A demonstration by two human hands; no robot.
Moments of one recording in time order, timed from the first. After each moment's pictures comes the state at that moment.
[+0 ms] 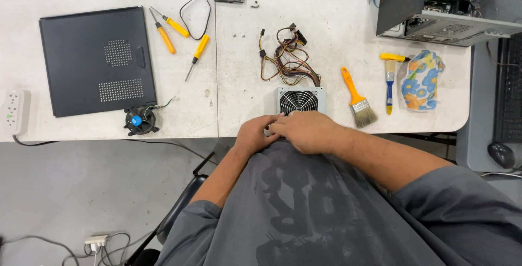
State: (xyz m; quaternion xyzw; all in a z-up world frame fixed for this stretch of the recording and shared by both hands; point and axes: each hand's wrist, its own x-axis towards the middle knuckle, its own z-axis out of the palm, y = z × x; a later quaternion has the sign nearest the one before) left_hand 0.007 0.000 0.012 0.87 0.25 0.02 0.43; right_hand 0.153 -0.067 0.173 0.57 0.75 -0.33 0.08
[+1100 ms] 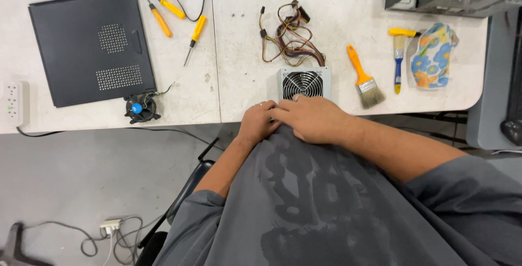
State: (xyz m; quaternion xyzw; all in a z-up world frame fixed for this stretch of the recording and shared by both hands) left_hand -0.002 -0.009 -0.038 0.92 0.18 0.11 0.33; right_hand 0.140 -0.072 0.193 0.61 0.75 -0.25 0.07
